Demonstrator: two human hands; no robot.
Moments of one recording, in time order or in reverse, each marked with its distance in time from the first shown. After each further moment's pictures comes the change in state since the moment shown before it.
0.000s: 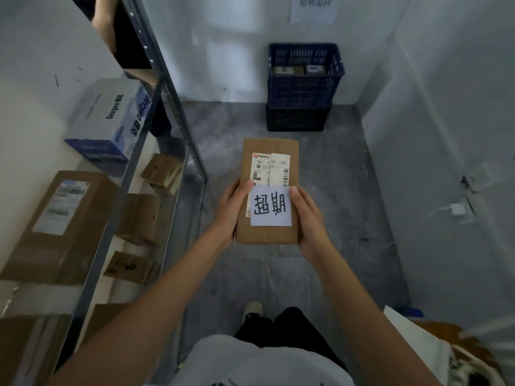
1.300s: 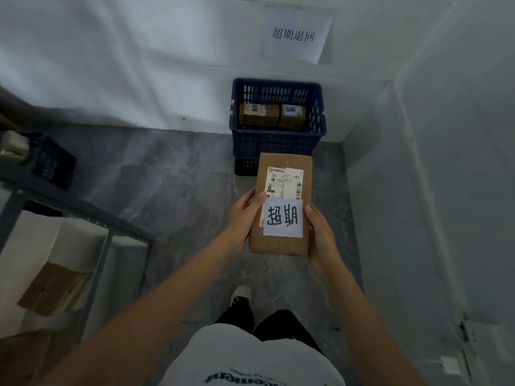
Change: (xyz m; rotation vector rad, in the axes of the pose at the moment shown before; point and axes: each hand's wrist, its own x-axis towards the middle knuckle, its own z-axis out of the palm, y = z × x) left_hand 0.542 0.123 0.241 -0.077 -0.028 -0.172; right_hand 0.517 -0.252 -0.124 -0.035 0.144 0.118
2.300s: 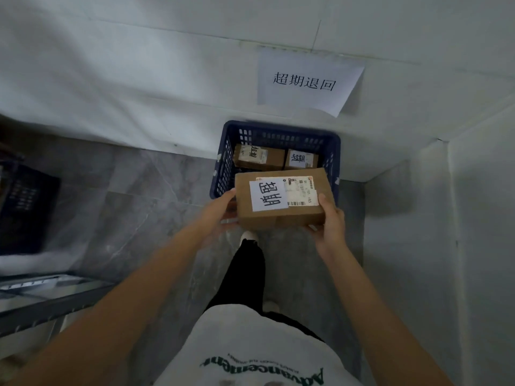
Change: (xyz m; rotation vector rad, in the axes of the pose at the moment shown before) left_hand 0.405 0.207 0.059 0.102 0.210 -0.361; right_hand 0.460 -0.226 0.028 0.147 0.200 0.197
